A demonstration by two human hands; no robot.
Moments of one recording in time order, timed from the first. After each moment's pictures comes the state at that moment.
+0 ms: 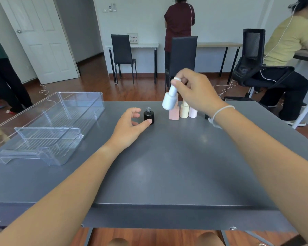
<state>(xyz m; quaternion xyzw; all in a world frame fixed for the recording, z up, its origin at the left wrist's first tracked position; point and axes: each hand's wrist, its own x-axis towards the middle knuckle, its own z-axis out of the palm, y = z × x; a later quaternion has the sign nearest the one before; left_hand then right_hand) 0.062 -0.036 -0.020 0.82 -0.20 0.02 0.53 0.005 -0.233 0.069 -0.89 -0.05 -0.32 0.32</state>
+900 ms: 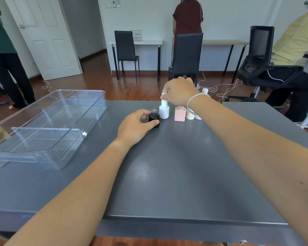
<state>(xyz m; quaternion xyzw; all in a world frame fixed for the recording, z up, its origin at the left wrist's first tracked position) 0.084 -0.052 -0.020 0.86 -0.18 0.02 0.48 0.090 -0.219 0.061 -0.99 0.01 -0.16 0.05</state>
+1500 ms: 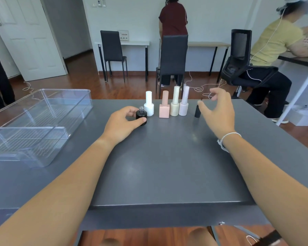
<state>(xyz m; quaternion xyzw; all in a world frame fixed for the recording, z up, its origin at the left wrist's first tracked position) 0.075 -0.049 -0.020 0.83 -0.23 0.03 0.52 -0.026 -0.296 0.000 -0.82 0.19 -0.43 0.32</state>
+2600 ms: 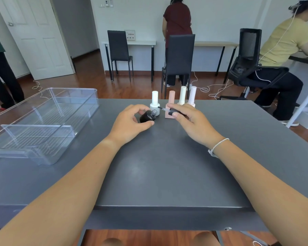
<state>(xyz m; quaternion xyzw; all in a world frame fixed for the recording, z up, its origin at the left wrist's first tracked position) 0.074 -0.050 -0.022 0.81 -0.30 0.08 0.49 -0.019 -0.239 -0.002 -0.89 -0.05 -0.22 0.39</state>
